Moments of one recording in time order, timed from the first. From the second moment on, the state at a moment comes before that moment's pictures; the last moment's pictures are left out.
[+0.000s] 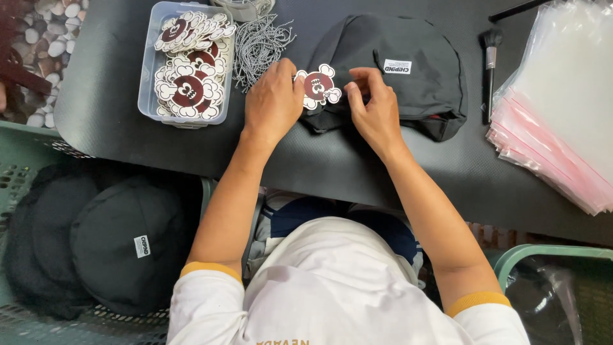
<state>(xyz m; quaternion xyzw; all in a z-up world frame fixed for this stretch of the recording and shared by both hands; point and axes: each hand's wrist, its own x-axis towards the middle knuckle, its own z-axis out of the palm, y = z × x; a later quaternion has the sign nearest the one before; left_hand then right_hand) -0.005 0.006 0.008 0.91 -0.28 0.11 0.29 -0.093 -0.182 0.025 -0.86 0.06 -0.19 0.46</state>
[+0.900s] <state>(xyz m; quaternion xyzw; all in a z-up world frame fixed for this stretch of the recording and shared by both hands) -0.004 -0.024 -0.035 0.84 -0.36 0.11 0.40 -0.156 -0.320 -0.034 -0.95 0.14 -0.26 -0.04</state>
